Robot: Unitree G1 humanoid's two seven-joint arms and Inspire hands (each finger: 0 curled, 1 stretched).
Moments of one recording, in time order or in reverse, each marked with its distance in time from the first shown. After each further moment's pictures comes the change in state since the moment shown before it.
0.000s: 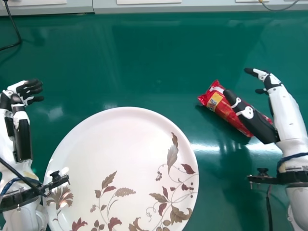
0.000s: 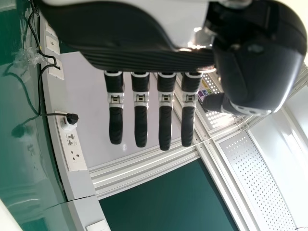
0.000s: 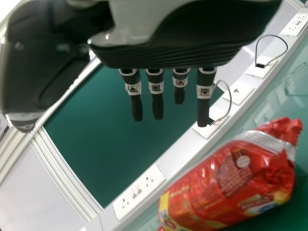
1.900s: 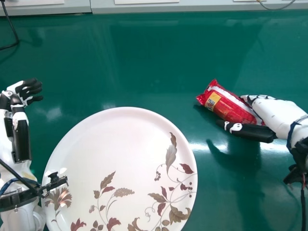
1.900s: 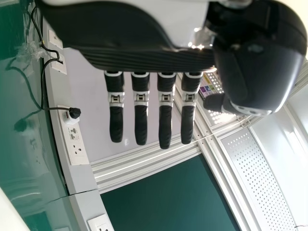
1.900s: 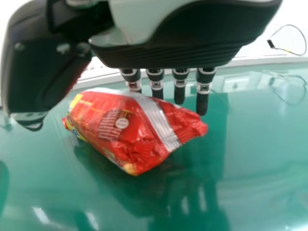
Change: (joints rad) left arm 0.013 0.008 0.008 -0.005 -0.029 0.000 -0.031; right arm -0.206 -0.488 0.120 0.016 -0.303 0.254 0.617
